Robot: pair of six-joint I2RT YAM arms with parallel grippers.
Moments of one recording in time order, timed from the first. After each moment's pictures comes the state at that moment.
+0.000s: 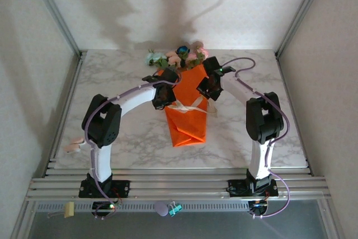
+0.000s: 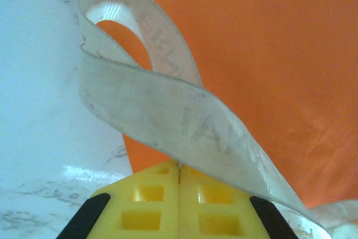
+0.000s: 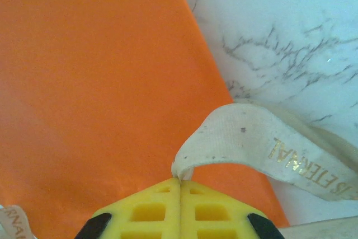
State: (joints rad) left arm -0.56 1.98 1.51 -0.76 -0.09 -0.93; right arm 0.42 1.96 1.56 -0.79 -0.10 0.97
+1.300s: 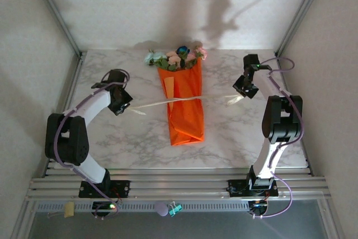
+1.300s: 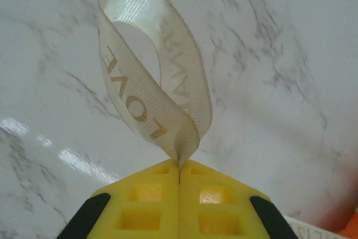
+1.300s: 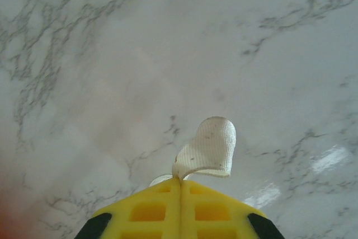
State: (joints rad) left arm -0.10 1.62 1.12 -0.71 -0.02 -0.93; right arm 0.05 1.89 1.48 -0.85 0.02 0.73
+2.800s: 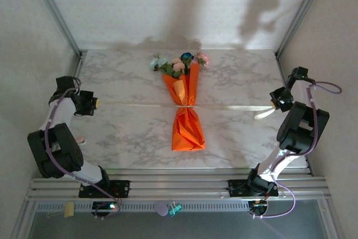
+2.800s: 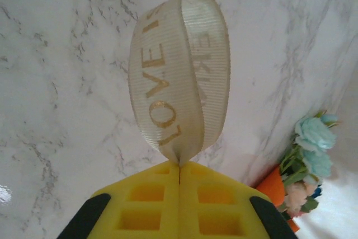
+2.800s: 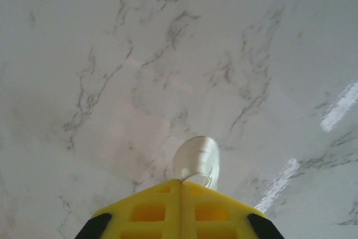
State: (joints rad) left arm 0.42 1.50 1.01 -0.57 0.36 -1.13; right arm -0.40 1.78 1.36 -0.91 -0.11 0.74
